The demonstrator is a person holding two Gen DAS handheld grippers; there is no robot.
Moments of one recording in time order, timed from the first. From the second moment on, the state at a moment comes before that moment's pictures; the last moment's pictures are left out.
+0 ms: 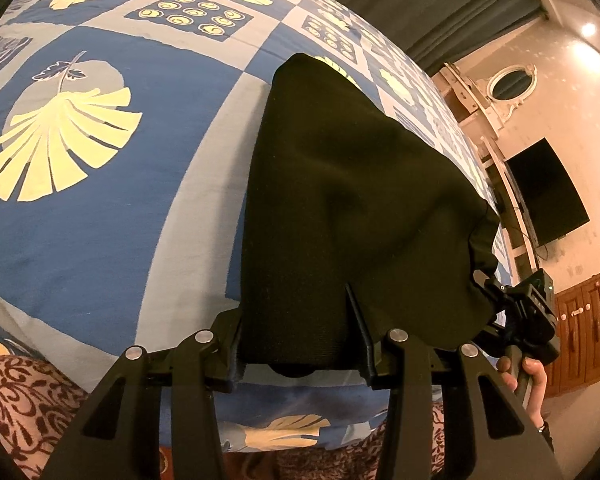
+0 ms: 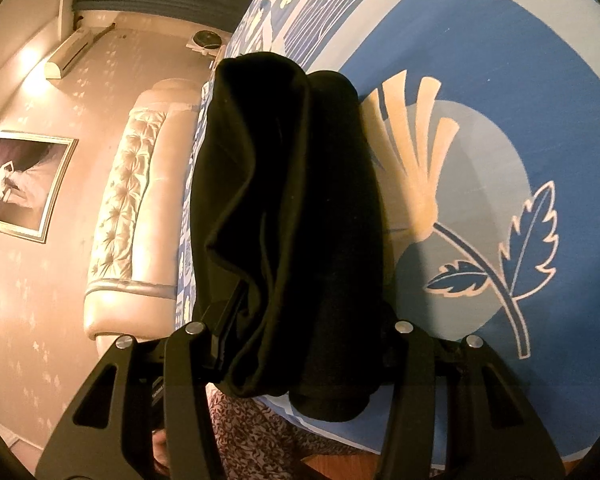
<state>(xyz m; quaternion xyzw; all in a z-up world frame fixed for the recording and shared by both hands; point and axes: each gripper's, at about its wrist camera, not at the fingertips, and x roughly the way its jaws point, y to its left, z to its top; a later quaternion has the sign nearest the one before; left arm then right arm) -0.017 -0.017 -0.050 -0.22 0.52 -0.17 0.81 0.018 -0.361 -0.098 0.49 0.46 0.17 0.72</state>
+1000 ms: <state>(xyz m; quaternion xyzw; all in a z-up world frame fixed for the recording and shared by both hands) -0.015 -0.012 -0.049 -0.23 0.52 -0.17 0.81 0.024 -0.352 -0.096 0.49 0.46 0.17 0.72</state>
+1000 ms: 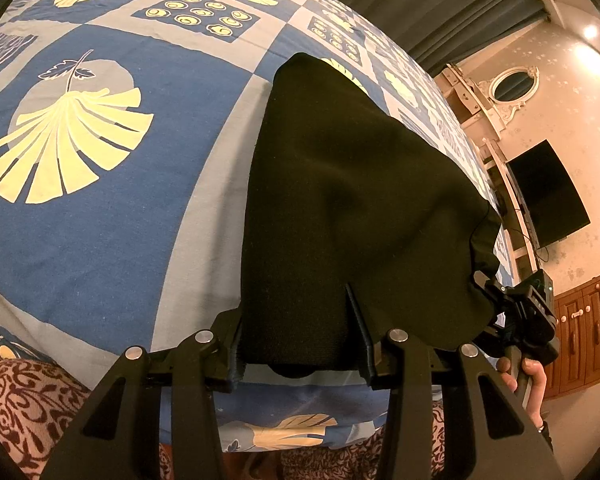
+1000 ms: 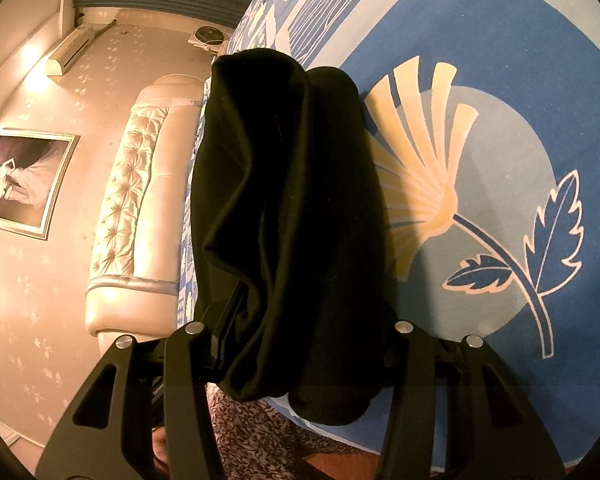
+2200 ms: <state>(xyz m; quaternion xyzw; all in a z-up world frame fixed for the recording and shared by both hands) 0.094 0.005 -0.067 -0.24 0.51 -0.34 0.75 0.061 -0.394 -0.089 0.46 0.45 0.20 0.74</state>
